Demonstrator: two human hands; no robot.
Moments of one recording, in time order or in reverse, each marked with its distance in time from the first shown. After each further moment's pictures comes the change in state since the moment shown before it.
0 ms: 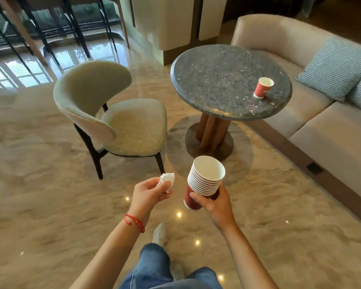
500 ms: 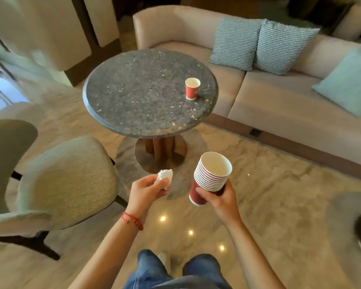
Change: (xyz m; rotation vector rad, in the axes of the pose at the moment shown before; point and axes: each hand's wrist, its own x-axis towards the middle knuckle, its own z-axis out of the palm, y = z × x) left_hand 0.160 0.077 0.113 0.266 -0.464 0.016; right_hand 0.104 -0.022 -0.045 0.165 0.573 0.013
